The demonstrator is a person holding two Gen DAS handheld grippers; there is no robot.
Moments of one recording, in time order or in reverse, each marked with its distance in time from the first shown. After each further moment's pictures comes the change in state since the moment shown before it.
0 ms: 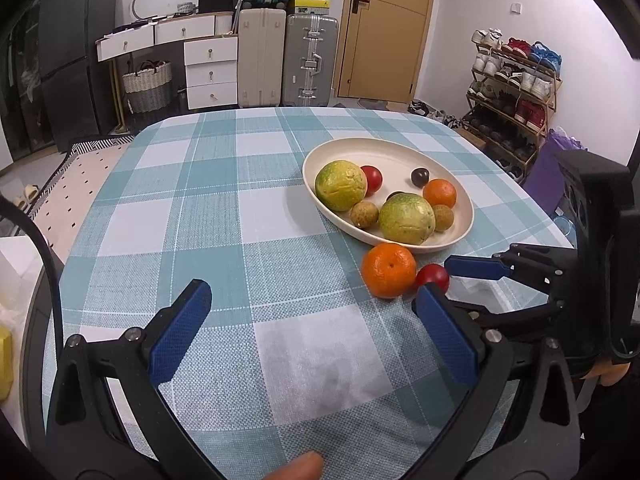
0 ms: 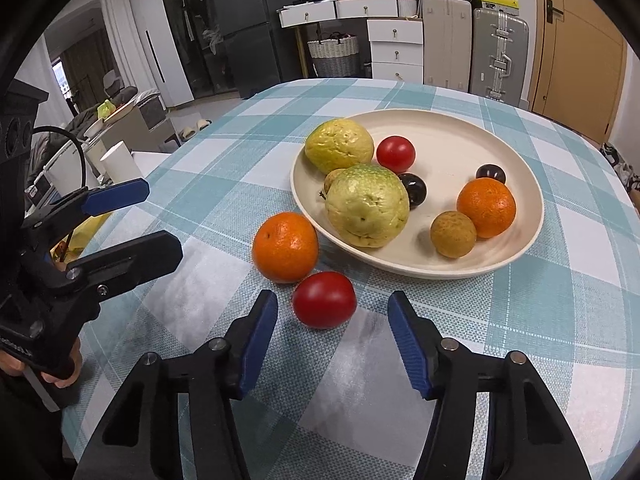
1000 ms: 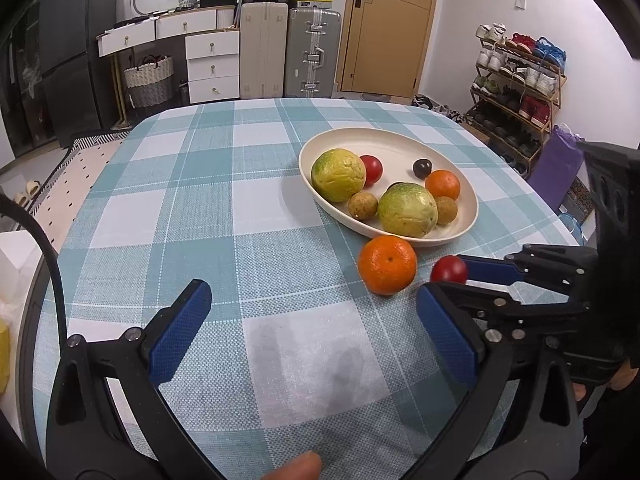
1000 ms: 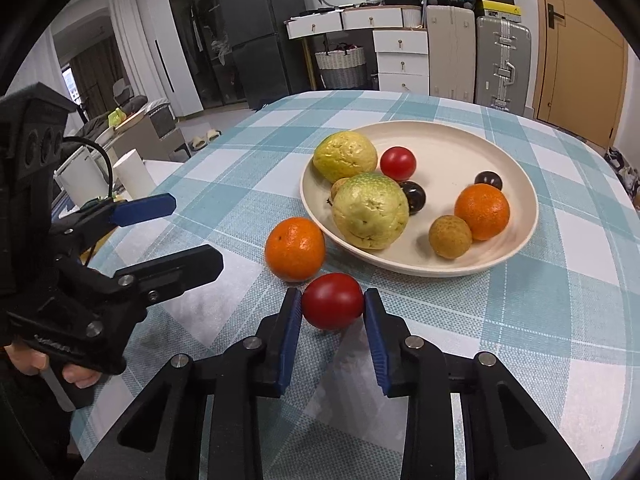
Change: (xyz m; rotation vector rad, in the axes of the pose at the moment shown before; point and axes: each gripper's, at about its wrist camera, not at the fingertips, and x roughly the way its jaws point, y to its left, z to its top) left arm 0.016 -0.007 -0.004 -0.006 0.024 0.013; right arm -0.015 -0.005 -0.008 0.004 -0.053 0.031
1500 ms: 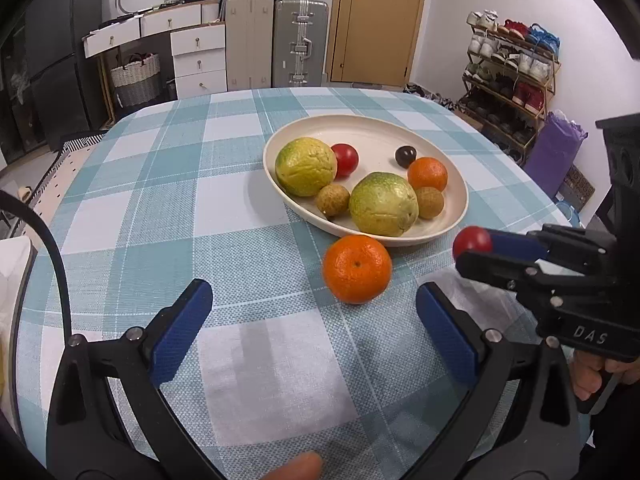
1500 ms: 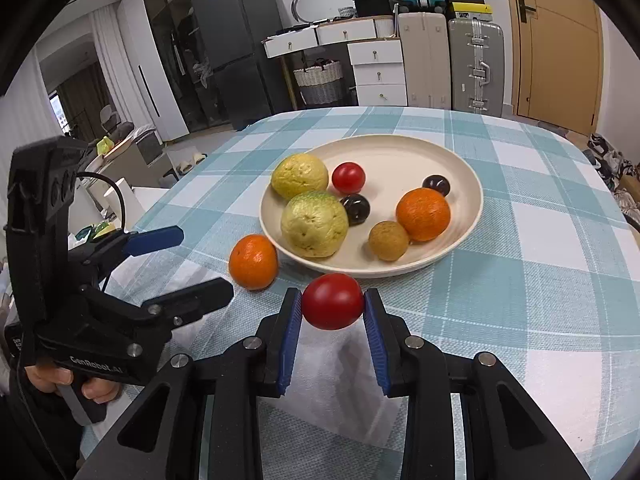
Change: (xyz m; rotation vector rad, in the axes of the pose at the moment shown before) left arm 0.026 -0.027 0.004 0.040 0.037 -0.017; right arm -0.023 -0.031 -0.002 0.074 -0.054 -0.024
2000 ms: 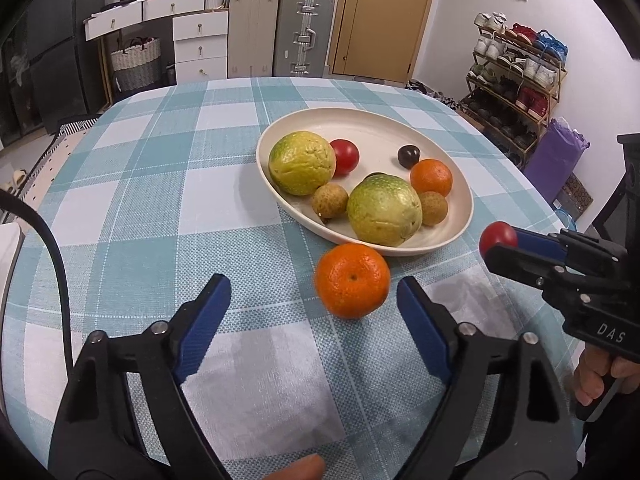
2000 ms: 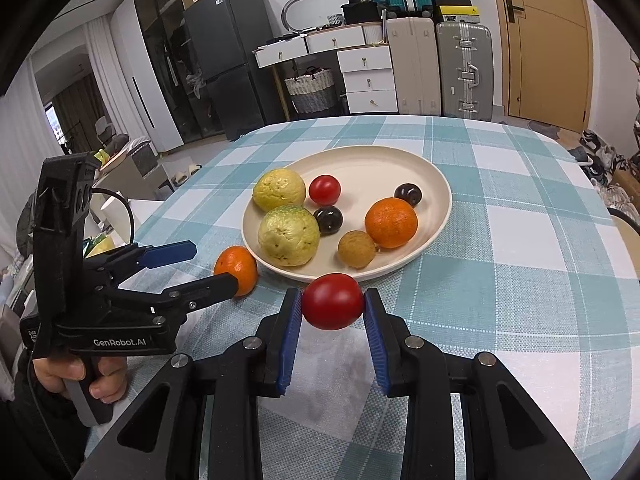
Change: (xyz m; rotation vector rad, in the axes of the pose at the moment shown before) left arm 0.016 0.001 0.008 -0.049 0.034 -0.029; right arm -0.016 -0.018 0.000 0.025 -0.026 -0.010
